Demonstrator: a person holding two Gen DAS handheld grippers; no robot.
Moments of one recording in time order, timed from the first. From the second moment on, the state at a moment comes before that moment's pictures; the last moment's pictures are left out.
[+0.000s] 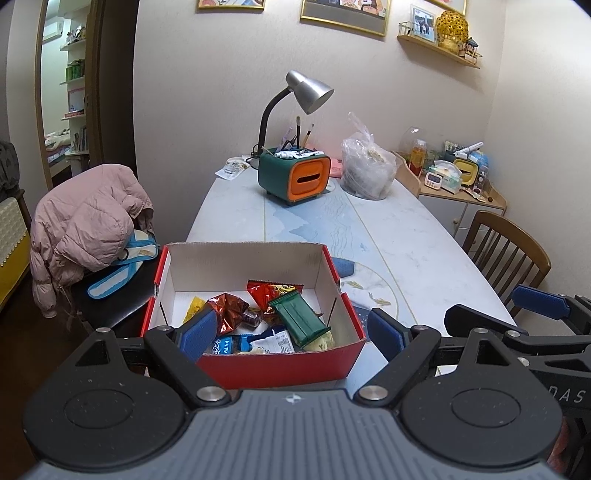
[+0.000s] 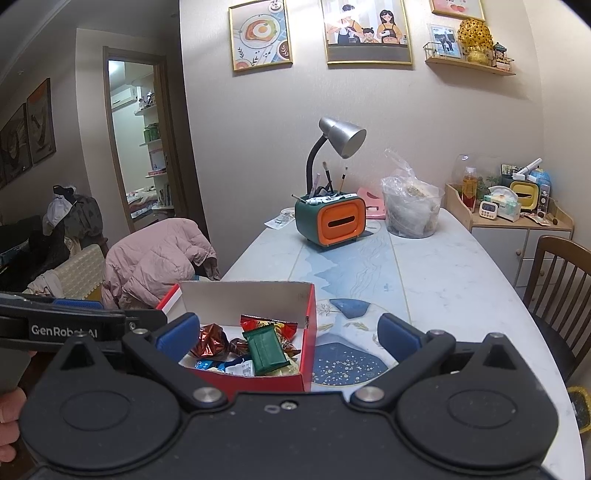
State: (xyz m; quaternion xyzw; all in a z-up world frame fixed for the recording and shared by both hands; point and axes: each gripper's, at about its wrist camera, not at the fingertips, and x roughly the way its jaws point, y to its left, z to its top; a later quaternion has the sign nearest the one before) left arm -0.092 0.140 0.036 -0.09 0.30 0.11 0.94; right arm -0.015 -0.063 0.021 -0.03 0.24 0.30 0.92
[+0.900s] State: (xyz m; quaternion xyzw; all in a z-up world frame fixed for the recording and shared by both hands) left arm -0.097 0.139 0.032 -0.10 0.31 0.11 0.94; right arm -0.019 -0.064 0.022 -0.03 0.25 0.30 0.92
